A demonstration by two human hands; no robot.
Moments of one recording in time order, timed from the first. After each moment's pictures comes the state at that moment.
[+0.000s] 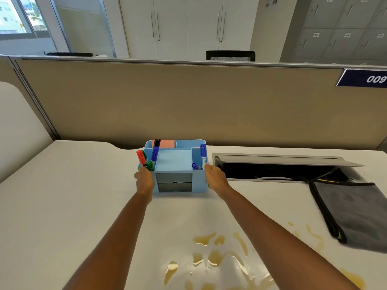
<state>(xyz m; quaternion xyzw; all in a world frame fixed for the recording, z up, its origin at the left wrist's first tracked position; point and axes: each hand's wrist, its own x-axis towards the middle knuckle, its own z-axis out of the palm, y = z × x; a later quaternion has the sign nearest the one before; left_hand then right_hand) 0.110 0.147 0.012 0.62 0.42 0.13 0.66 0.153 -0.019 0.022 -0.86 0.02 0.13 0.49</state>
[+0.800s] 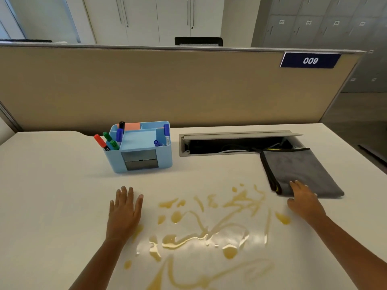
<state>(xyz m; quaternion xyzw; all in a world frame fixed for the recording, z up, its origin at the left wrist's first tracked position) -0.028 0.082 -0.053 0.95 0.18 0.04 0.24 0.056 -0.353 -0.023 -0.99 0.09 0.06 0.08</state>
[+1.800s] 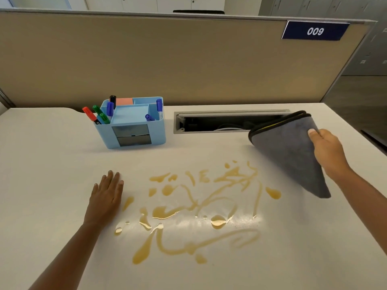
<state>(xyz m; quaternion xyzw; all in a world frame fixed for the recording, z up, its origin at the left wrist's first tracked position) -0.060 0.097 -0.061 0.96 0.17 0.02 0.24 0.058 -0.362 0.065 -0.89 0.13 -0.14 0.42</state>
